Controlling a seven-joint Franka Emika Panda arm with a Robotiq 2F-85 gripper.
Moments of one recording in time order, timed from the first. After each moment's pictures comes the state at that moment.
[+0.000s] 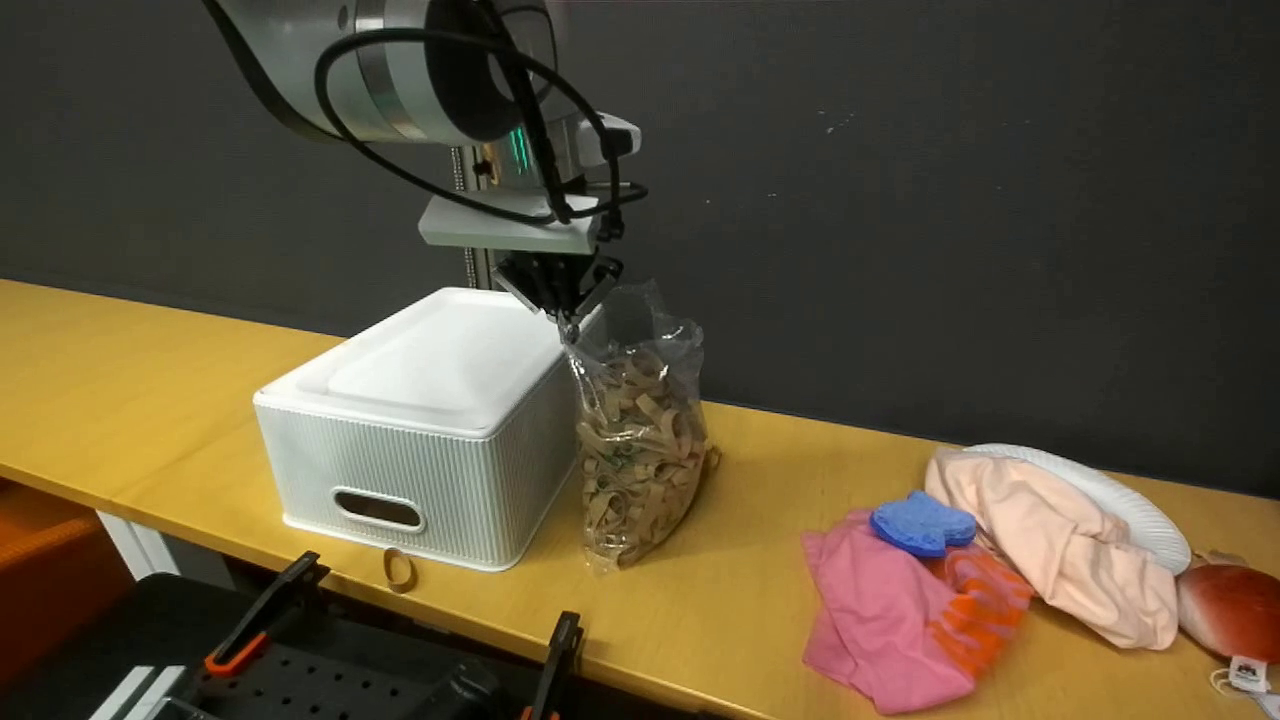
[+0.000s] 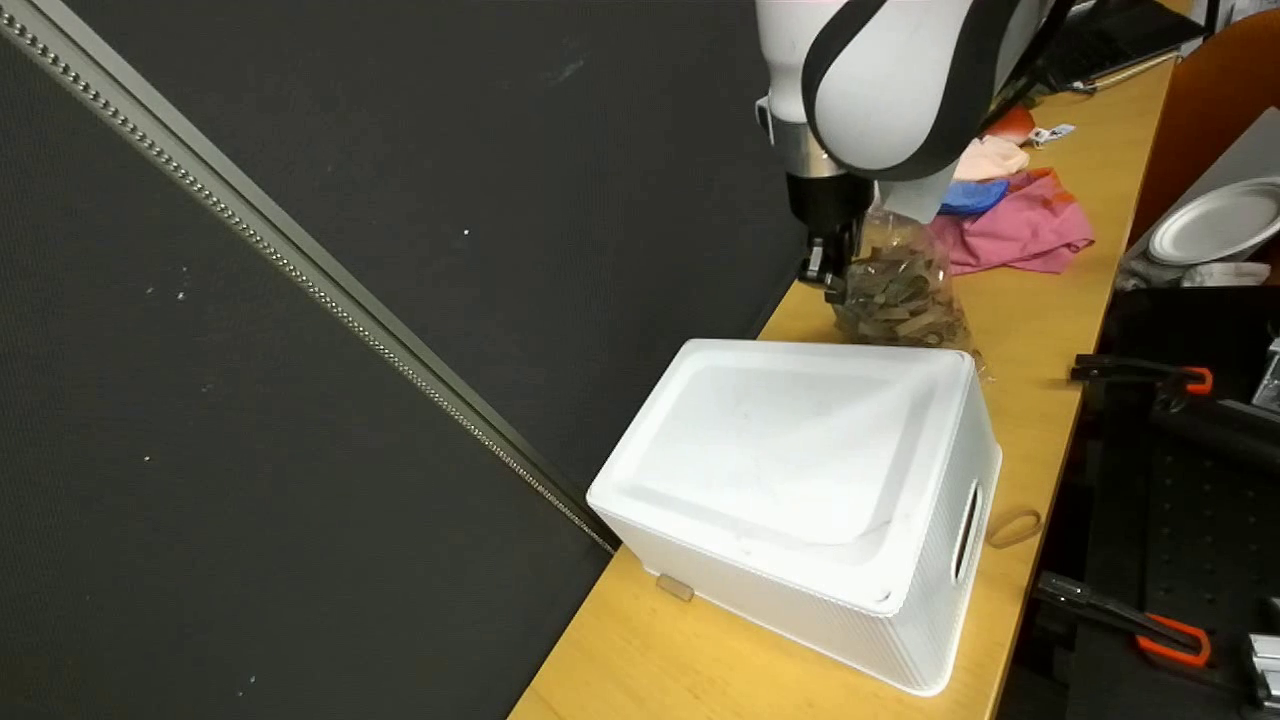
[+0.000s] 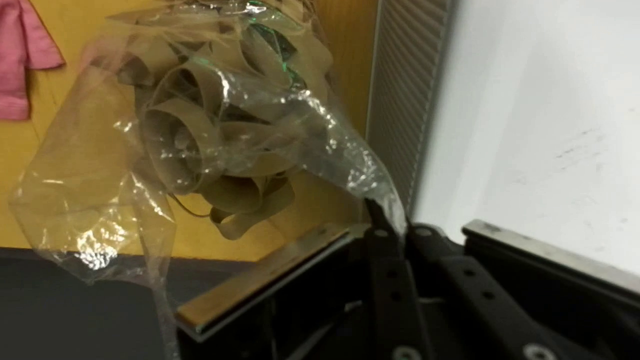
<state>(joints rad) -0.04 0.07 -0.04 -2.38 0.00 2.71 -0.12</state>
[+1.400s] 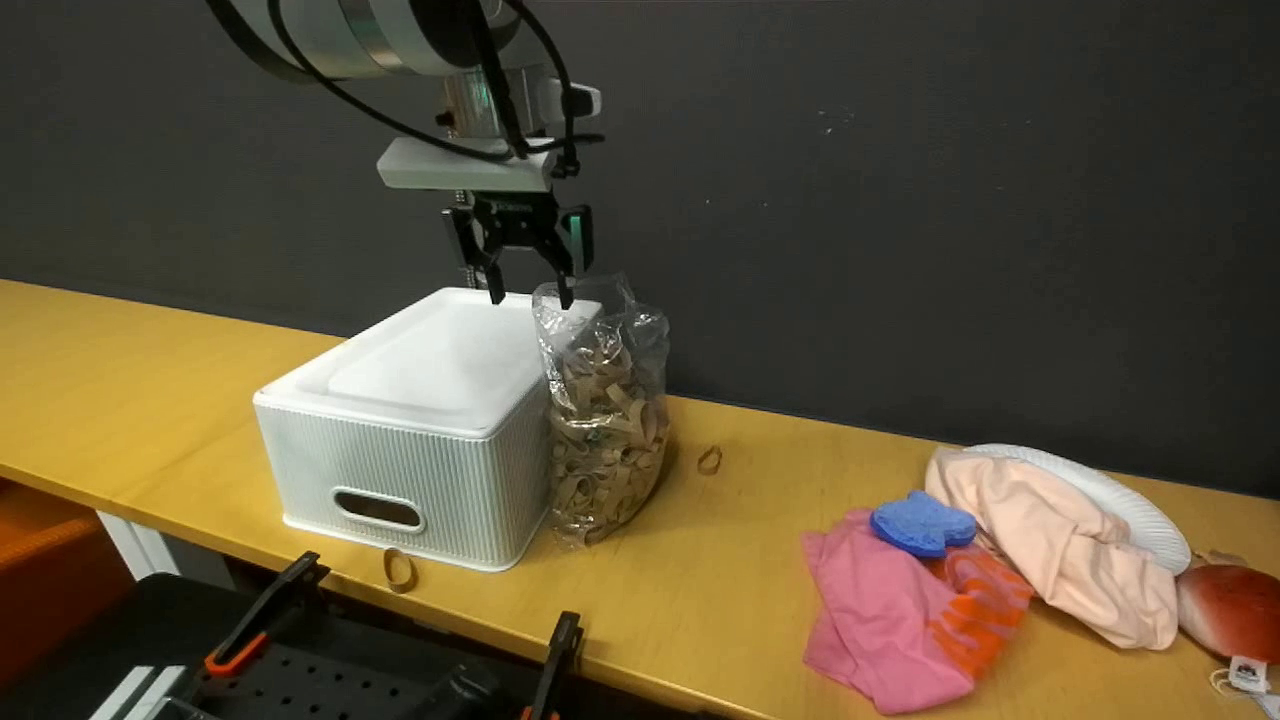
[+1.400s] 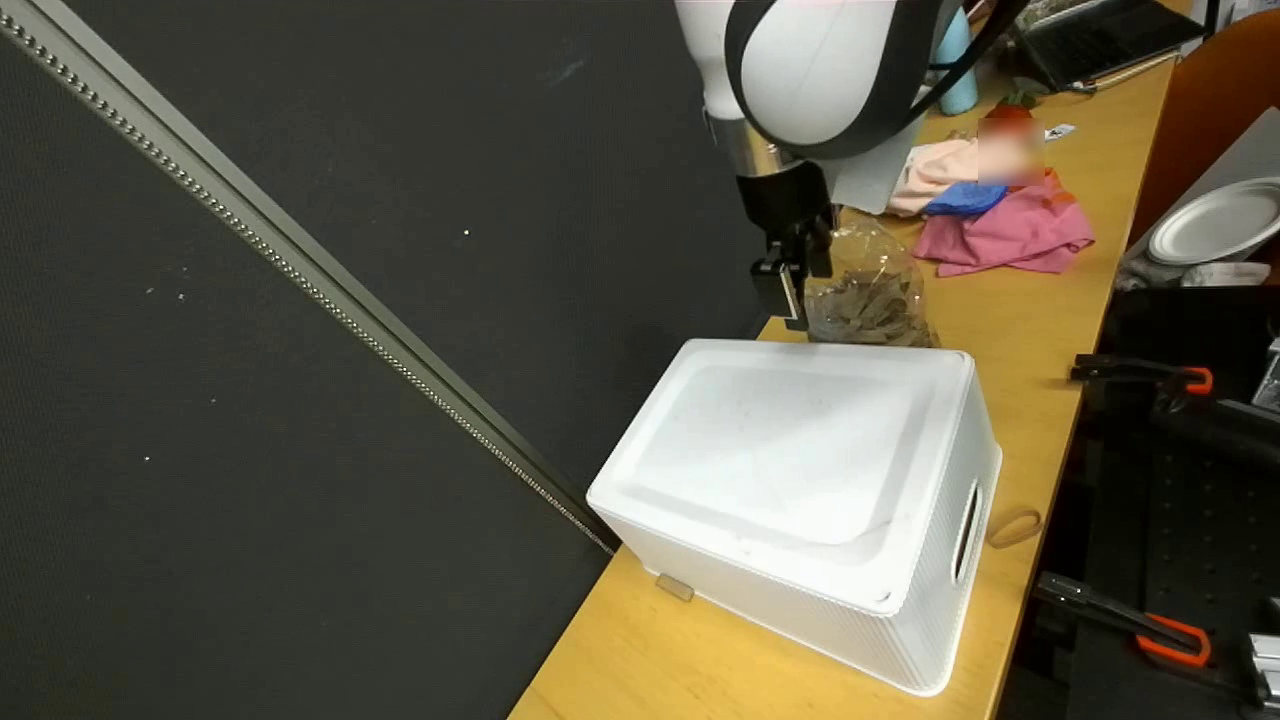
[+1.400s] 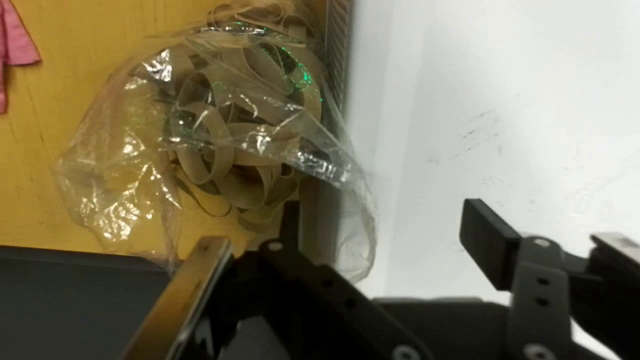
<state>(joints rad) 0.00 0.06 0.00 -2.26 -0.05 2.49 -0.04</state>
